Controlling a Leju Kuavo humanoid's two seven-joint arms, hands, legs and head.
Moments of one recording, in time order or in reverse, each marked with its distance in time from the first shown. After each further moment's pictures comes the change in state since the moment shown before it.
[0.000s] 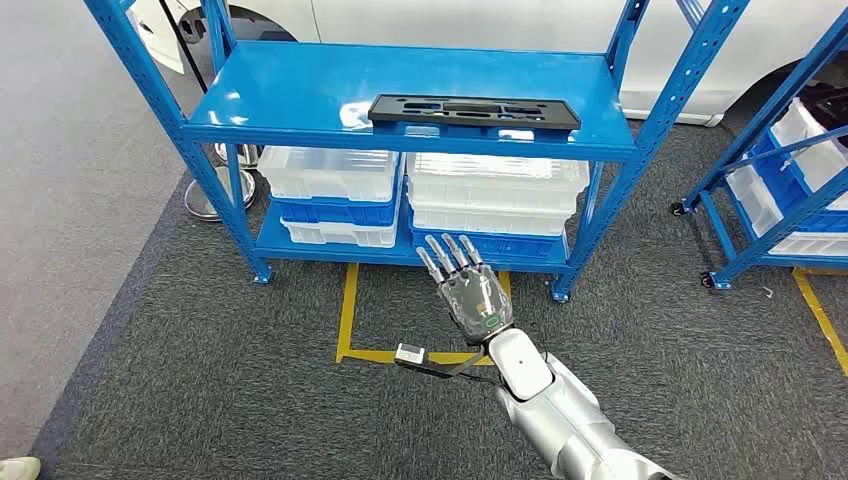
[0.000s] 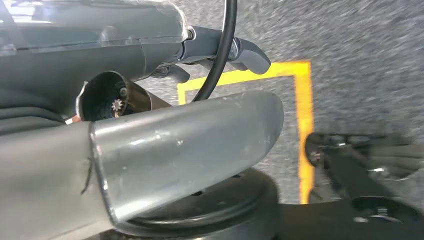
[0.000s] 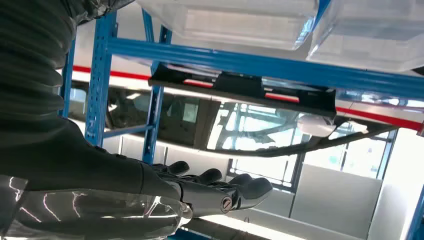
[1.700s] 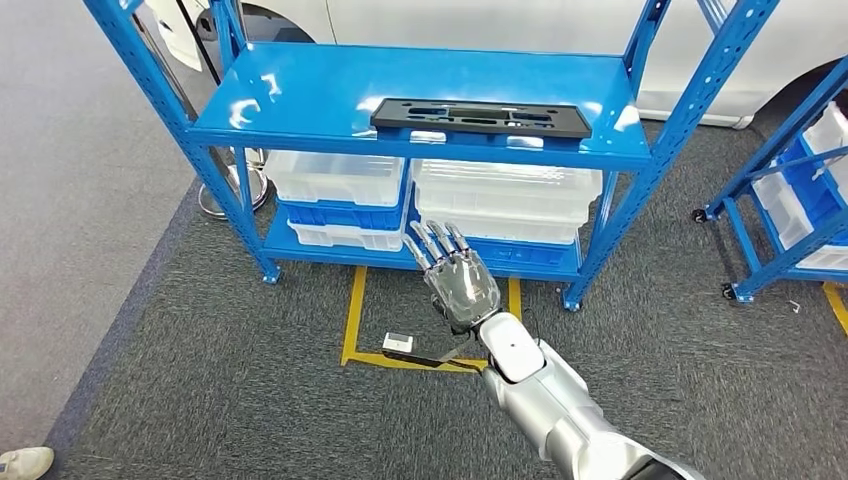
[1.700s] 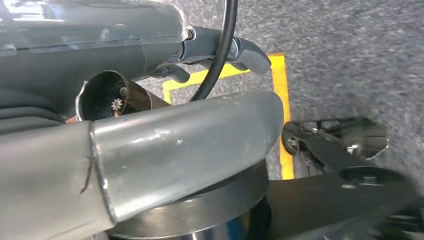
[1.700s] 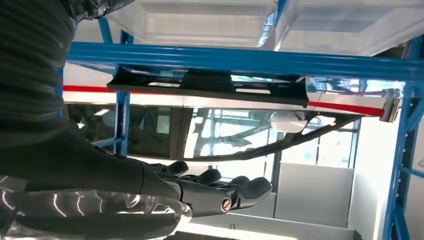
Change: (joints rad) left arm -0.016 0.005 -0.062 0.005 0.004 -0.029 -0.073; right arm -0.057 0.047 -0.034 0.035 -0.083 -0.001 -0.128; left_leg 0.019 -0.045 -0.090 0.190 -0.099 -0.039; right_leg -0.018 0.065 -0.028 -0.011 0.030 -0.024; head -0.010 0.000
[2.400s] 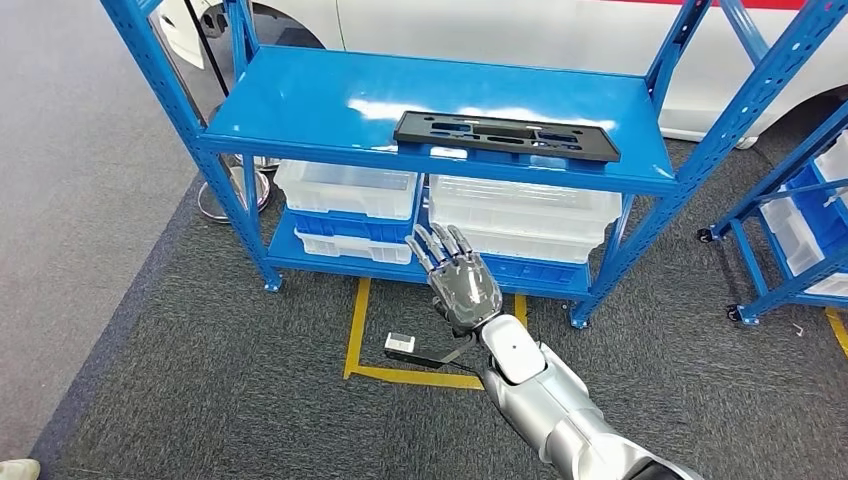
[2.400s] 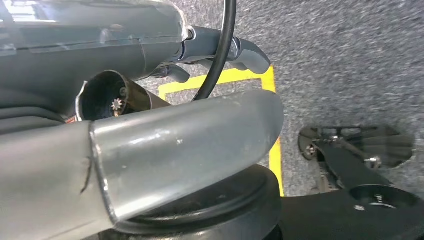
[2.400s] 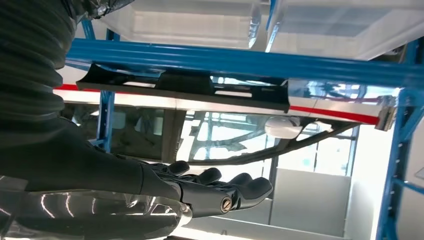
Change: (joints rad) left arm 0.003 -0.001 -0.007 0.000 0.014 -0.006 0.001; right arm 0.004 -0.002 -0.020 0.011 -0.021 0.000 0.013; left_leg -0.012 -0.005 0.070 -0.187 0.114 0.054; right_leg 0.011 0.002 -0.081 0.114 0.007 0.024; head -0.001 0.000
